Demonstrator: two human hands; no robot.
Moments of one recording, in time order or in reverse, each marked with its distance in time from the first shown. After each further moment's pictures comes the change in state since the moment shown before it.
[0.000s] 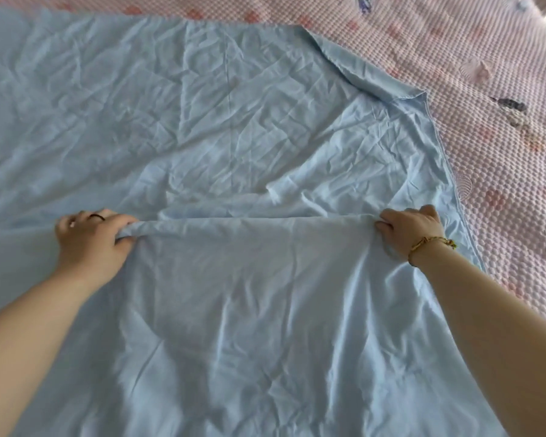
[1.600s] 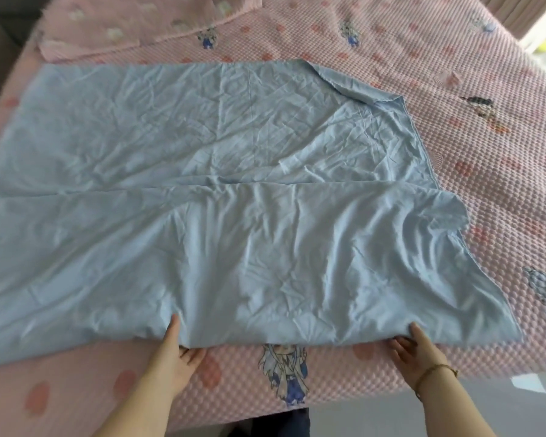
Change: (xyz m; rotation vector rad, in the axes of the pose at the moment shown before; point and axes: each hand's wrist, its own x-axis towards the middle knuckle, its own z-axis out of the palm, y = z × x) left_hand -0.275 0.060 0.006 -1.717 -0.170 -1.317; right_hand -0.271 -0.019 0.118 2.112 -0.069 1.125
